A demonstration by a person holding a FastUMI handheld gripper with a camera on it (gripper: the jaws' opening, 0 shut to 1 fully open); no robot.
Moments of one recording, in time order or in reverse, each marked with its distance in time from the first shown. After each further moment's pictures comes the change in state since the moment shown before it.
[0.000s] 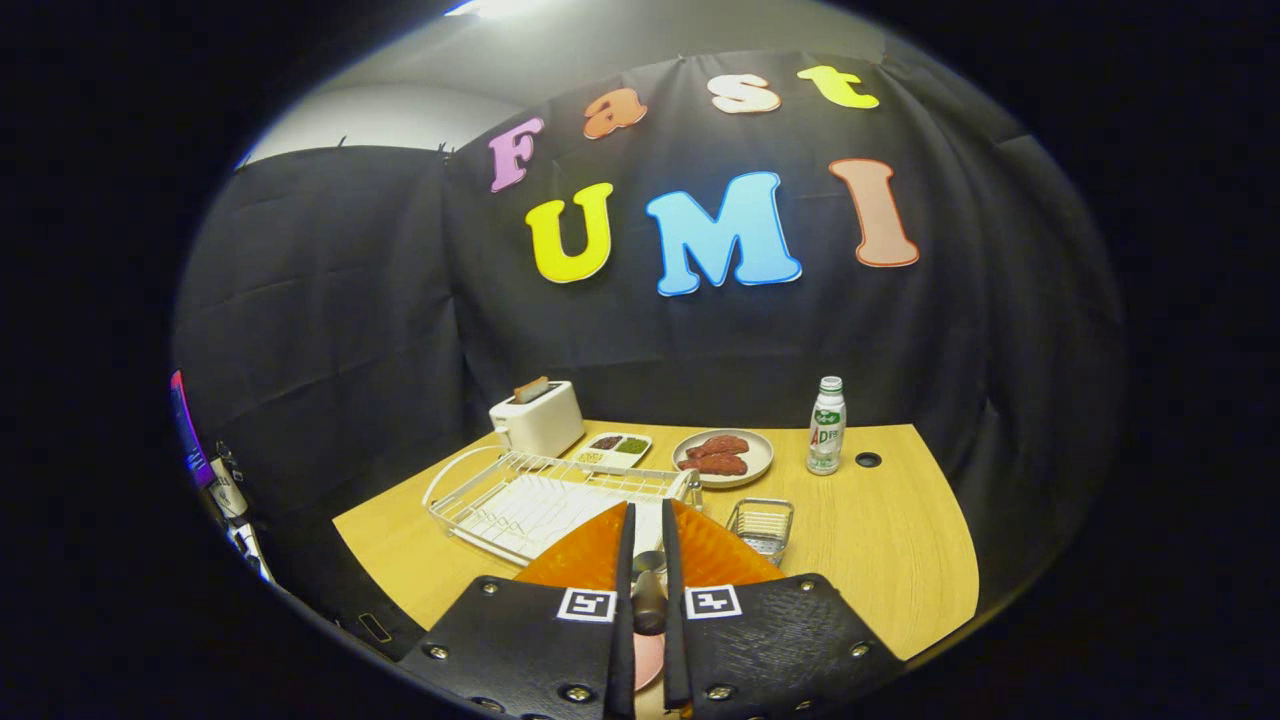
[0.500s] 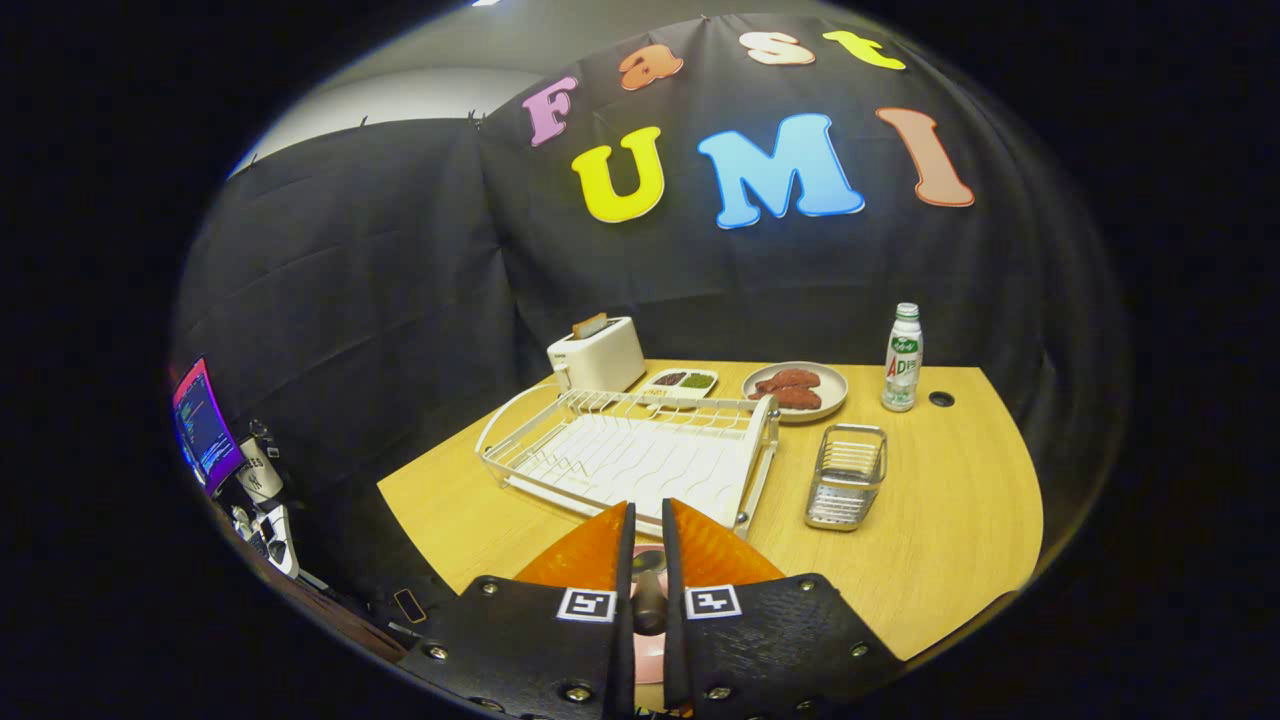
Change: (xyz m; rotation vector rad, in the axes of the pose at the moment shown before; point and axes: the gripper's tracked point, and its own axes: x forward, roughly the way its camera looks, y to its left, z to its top) arm 0.019 0.057 -0.077 0.006 0.163 0.161
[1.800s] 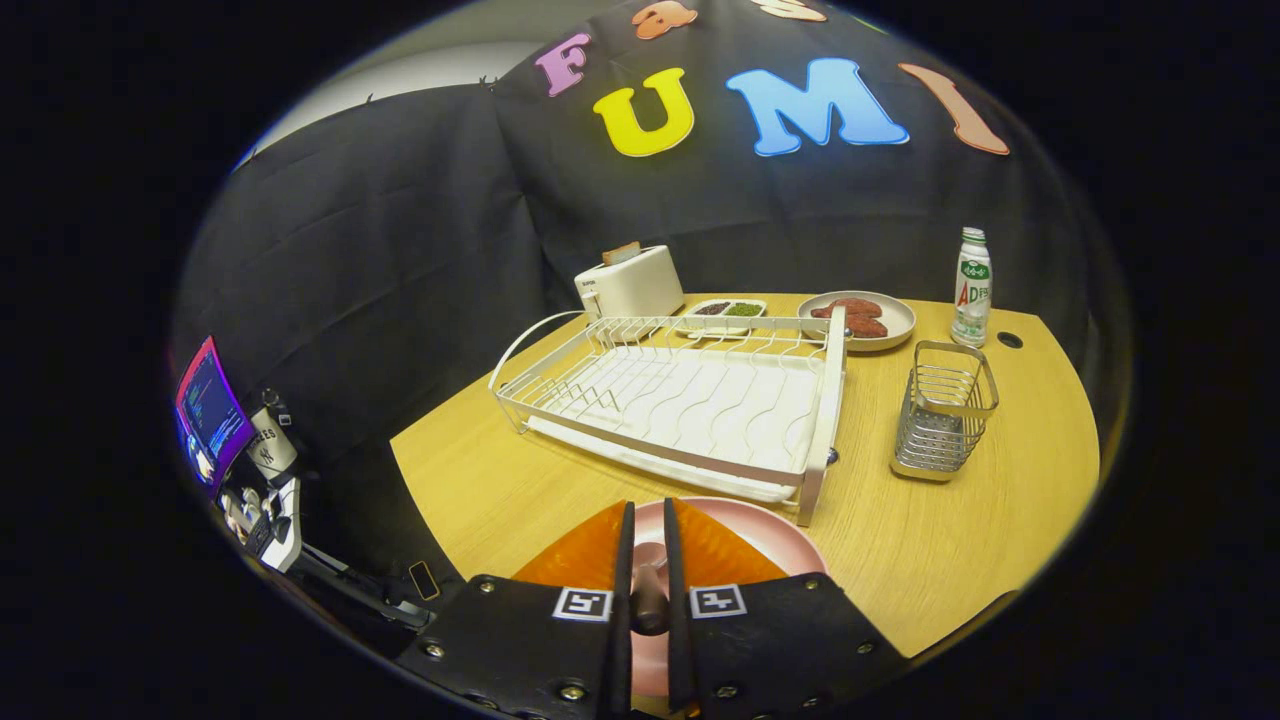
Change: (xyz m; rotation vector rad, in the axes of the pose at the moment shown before) arm 0.059 0.014 -0.066 0.010 0.111 0.059
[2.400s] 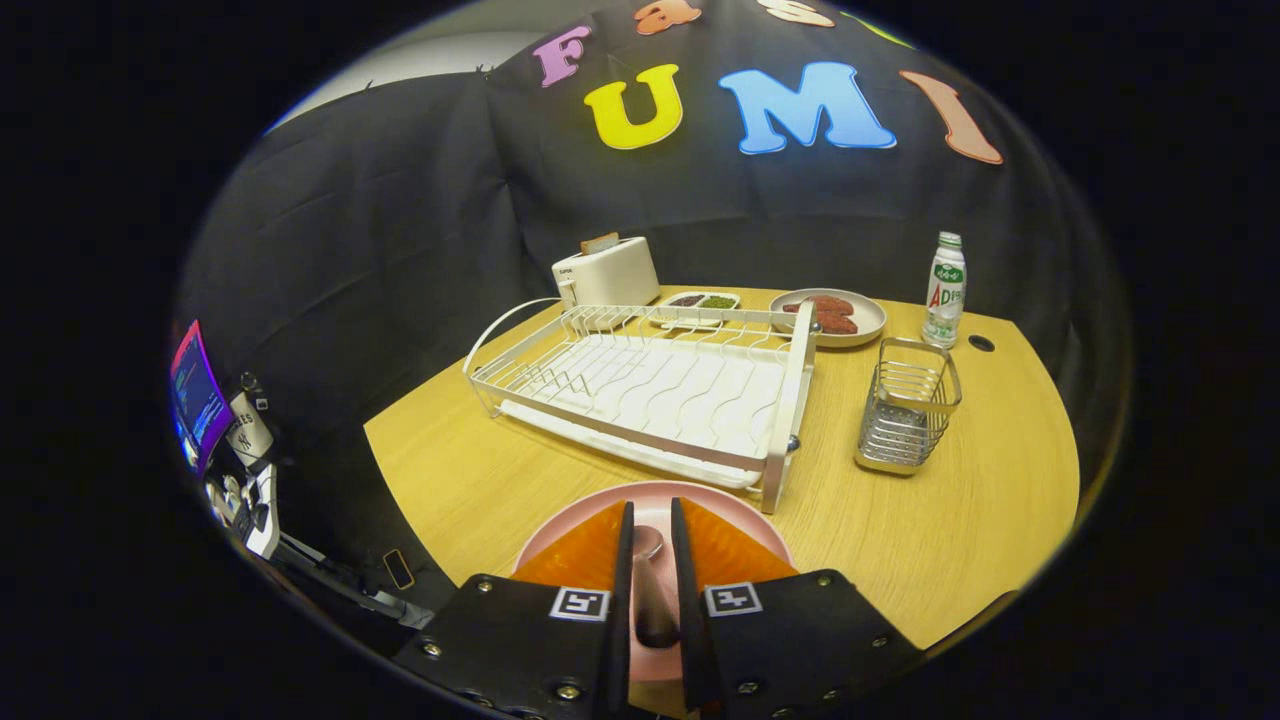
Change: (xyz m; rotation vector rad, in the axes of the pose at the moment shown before) arm -0.014 -0.014 0.002 -0.046 0.010 -0.087
